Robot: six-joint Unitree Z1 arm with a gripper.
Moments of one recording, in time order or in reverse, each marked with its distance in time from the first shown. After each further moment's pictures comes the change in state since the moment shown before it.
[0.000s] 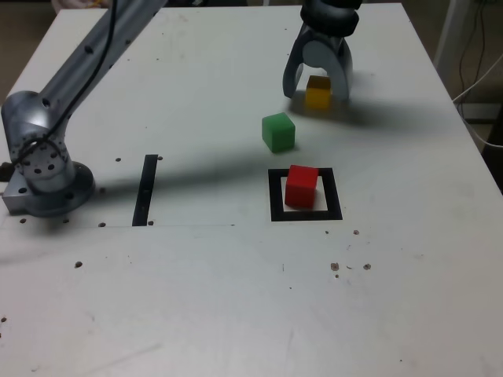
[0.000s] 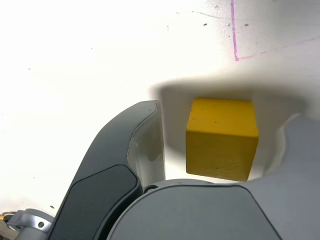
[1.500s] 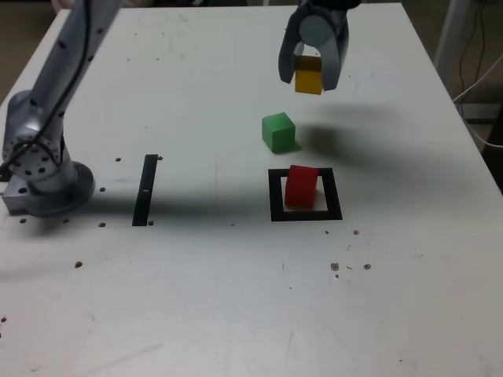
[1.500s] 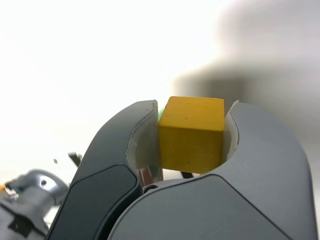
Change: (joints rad) arm -0.183 -0.252 0.132 0.060 -0.015 -0.152
